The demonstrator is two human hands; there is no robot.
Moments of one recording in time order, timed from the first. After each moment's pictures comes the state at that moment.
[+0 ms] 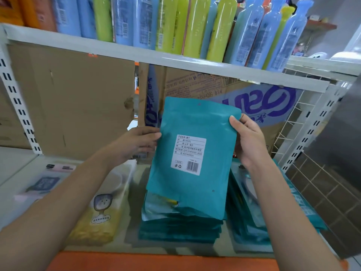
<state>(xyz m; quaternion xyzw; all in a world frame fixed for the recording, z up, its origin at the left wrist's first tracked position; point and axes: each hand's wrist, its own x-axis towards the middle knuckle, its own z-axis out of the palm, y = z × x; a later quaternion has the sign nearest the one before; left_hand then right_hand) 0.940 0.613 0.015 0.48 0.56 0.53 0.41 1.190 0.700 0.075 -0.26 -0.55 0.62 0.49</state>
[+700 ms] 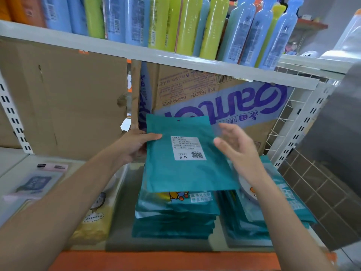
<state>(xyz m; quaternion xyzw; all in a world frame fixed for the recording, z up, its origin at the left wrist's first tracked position) 0.980 0.616 0.030 0.33 0.56 0.58 0.48 1.219 0.689 0.049 -0.31 -0.81 0.30 0.40</state>
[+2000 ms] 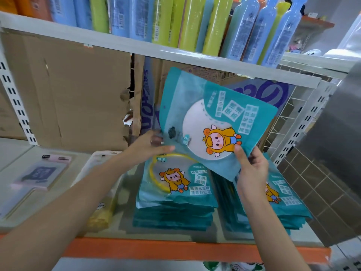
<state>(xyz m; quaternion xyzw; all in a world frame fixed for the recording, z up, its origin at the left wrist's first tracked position) 0.991 0.612 0.001 0.53 0.61 0.48 0.34 1.230 0.675 0.005 -0.26 -0.52 0.54 0.61</state>
